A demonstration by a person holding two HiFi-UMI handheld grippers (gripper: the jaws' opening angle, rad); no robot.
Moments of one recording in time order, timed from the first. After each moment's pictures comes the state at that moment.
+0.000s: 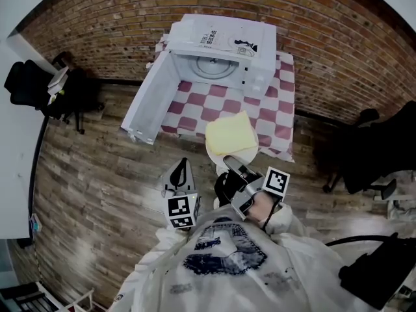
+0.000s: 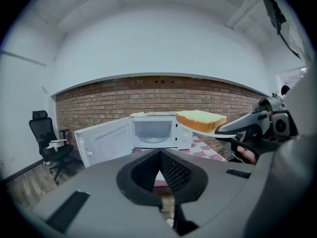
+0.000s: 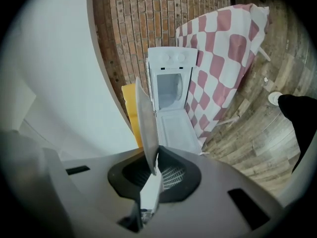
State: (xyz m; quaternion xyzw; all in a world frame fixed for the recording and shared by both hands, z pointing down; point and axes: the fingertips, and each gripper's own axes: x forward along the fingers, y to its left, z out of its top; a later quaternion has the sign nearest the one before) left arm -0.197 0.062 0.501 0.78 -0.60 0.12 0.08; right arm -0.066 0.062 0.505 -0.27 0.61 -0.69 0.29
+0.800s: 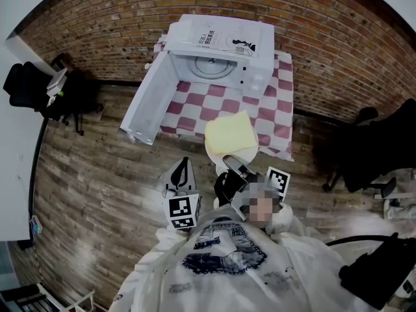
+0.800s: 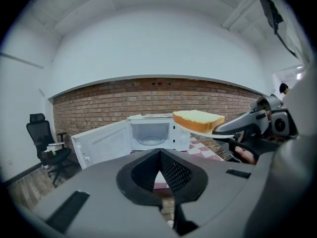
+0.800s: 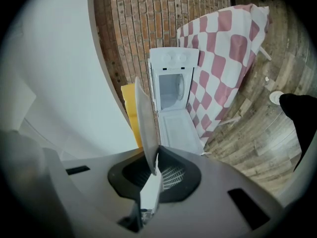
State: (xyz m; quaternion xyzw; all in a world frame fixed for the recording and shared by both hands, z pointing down) left arm -0.189 0.061 0.491 0.79 -0.60 0.12 0.07; right arm -0.065 0.063 0.496 -0.27 0.61 -0.69 0.30
